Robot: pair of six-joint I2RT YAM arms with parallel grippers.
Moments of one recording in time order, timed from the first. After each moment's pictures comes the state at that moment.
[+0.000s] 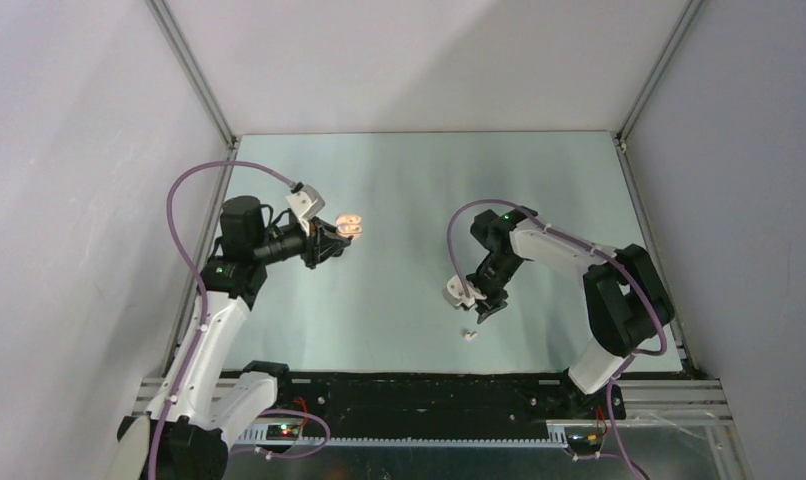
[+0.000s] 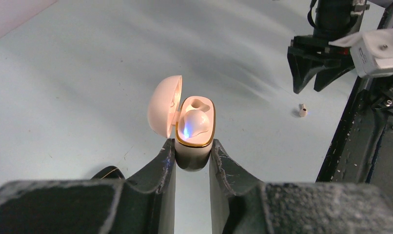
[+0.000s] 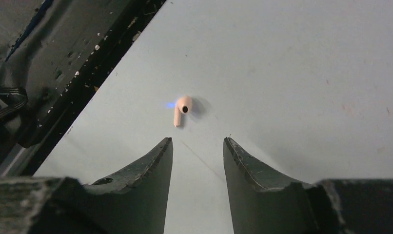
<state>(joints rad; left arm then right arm) -0.10 0.91 0.83 -0.35 0.85 0.26 0.55 1.65 1.13 -1.17 -0.70 -1.76</state>
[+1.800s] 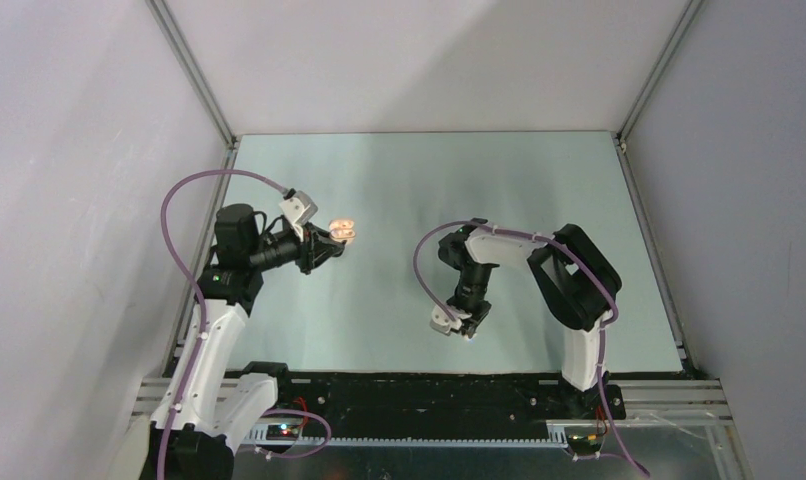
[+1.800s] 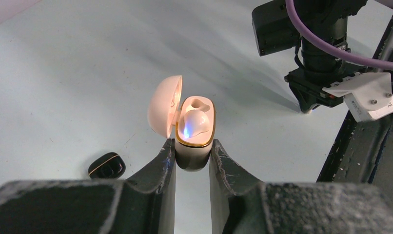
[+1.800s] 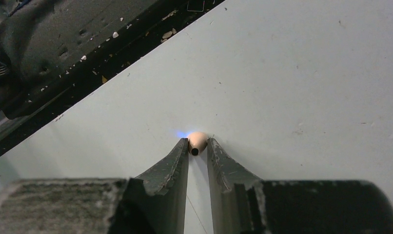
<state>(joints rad) -0.04 0.87 0.78 -0.35 0.87 0.26 0.72 1.93 1.22 -1.26 -0.59 -1.98</state>
